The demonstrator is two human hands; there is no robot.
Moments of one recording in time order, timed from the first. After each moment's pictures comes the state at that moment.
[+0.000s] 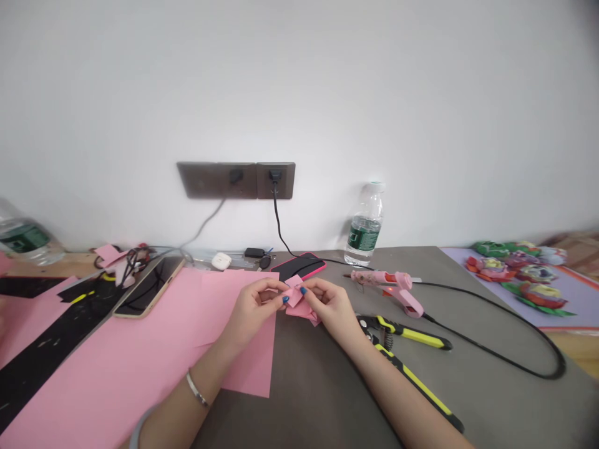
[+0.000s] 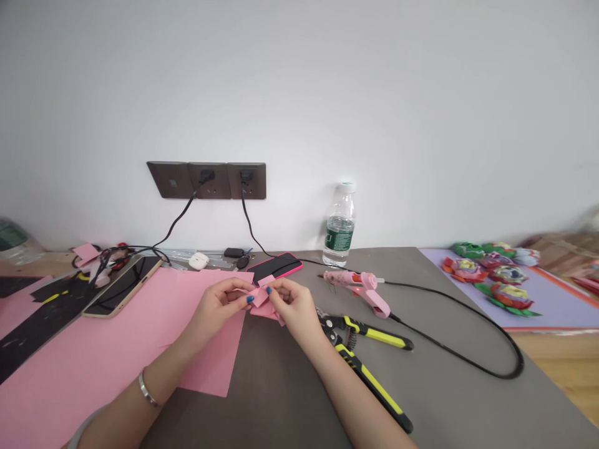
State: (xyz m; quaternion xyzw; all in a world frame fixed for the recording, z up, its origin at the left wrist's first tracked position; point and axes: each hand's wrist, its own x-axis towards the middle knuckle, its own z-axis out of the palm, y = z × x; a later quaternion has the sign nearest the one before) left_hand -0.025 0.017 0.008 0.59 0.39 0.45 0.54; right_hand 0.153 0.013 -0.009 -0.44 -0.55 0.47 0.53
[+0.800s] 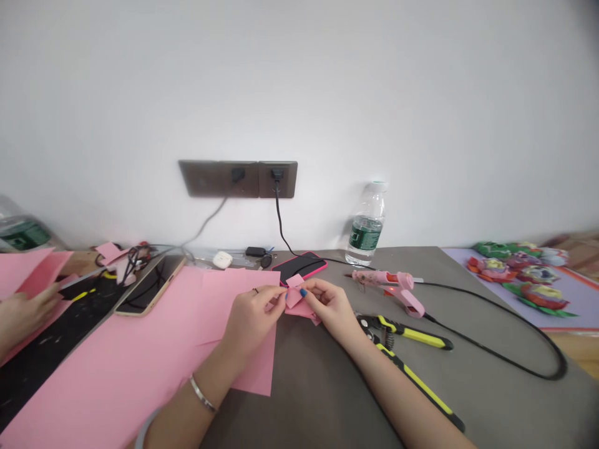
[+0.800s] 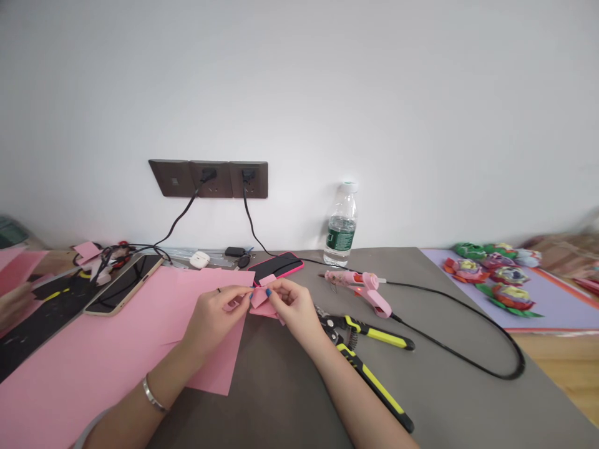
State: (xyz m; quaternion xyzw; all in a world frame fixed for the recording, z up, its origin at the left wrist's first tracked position) left_hand -0.024 0.007 0.010 0.70 0.48 0.45 0.26; right_hand 0.153 0.012 -0.010 -0.42 -0.56 0.50 0.51
